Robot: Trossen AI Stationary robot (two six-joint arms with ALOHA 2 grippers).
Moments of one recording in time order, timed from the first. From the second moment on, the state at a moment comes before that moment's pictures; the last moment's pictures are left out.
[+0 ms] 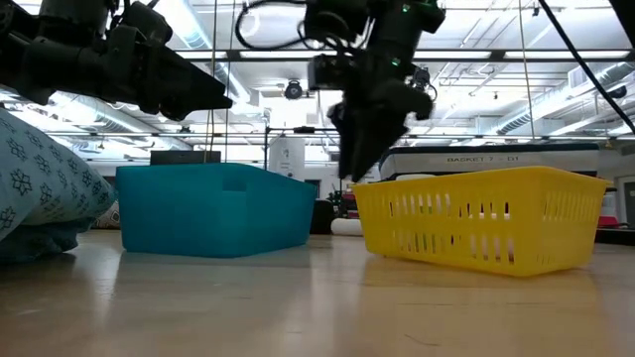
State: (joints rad) left arm -0.17 1.03 0.15 0.84 -0.37 0.10; right arm 0.03 1.93 1.49 -0.81 0.10 -0.31
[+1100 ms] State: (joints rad) left arm -0.17 1.03 0.15 0.84 -0.36 0.10; right arm -0.06 1.95 1.31 -0.82 0.06 -0.38
